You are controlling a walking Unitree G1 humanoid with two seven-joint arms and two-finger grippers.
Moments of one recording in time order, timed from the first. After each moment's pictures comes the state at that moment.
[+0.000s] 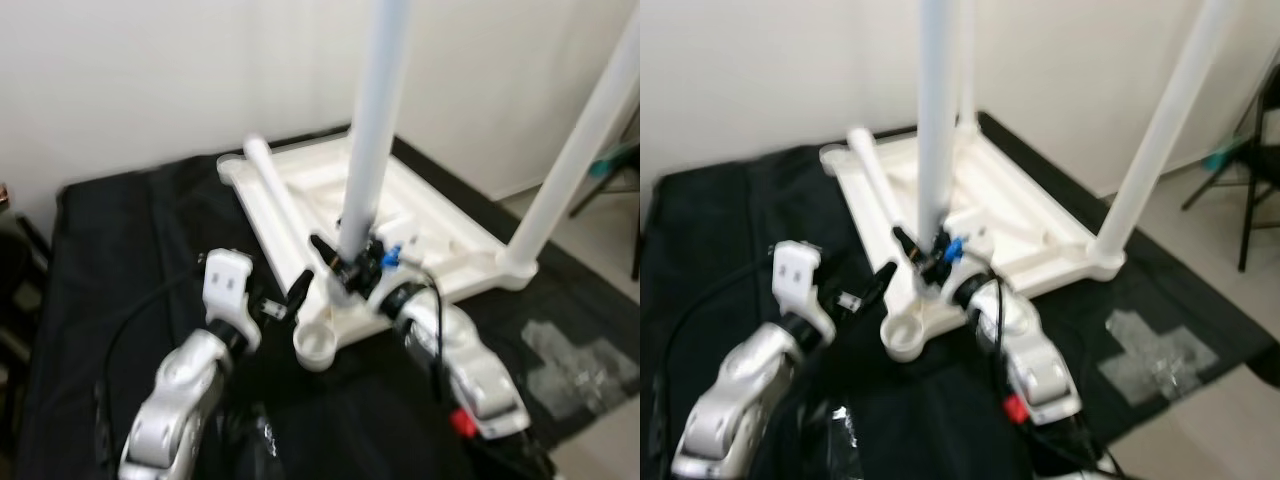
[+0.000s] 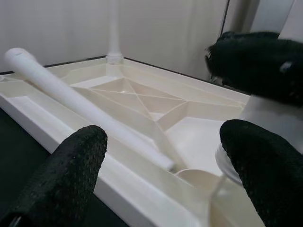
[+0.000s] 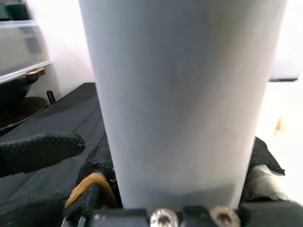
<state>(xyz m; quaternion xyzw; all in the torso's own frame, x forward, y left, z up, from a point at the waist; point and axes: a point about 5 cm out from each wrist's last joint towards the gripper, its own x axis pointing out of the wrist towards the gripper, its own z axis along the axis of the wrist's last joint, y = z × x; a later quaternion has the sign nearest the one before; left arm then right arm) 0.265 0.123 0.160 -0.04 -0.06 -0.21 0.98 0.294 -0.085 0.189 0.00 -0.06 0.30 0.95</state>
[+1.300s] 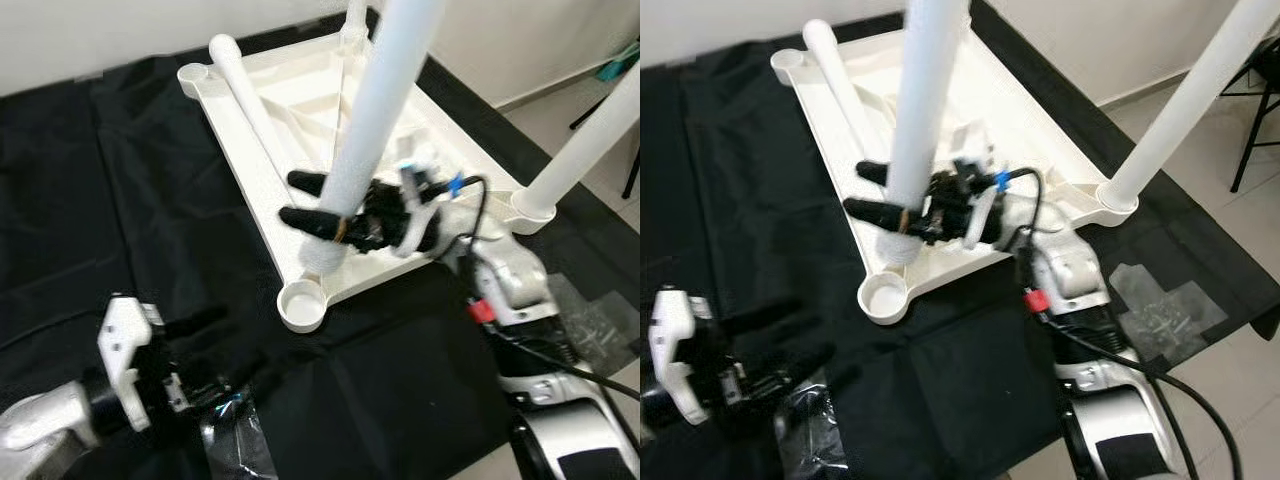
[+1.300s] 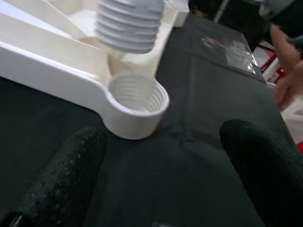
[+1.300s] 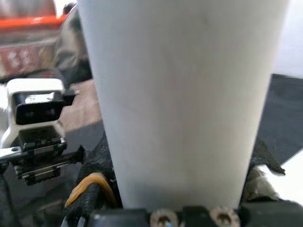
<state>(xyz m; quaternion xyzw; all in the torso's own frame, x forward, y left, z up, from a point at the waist) 0.186 0.180 0.174 0.02 -0.01 -0.46 0.89 0.314 -0.074 0.263 -0.08 -0.14 0.66 0.73</state>
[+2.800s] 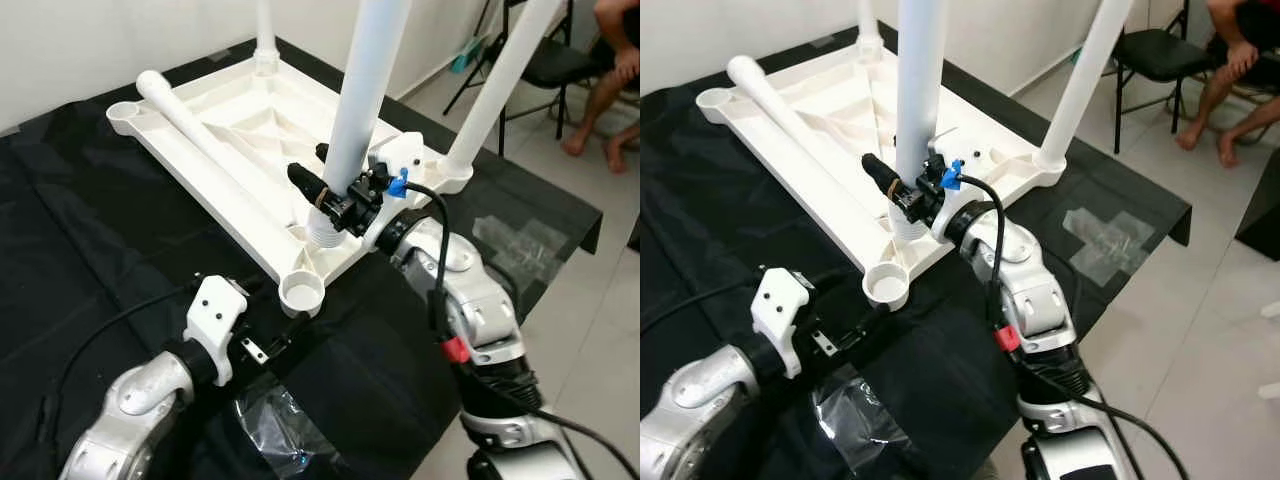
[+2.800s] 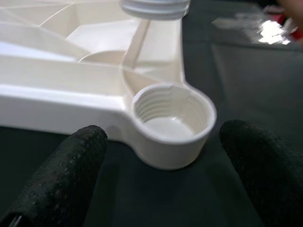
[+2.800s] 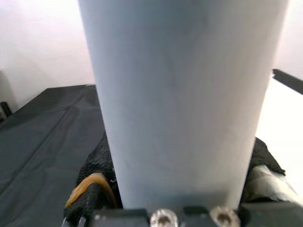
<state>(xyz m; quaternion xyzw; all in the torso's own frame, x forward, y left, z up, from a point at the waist) 0.230 0.134 0.157 0.08 -0.02 -0.33 0.94 0.318 -0.077 0.256 -0.02 -0.13 0.36 0.92</state>
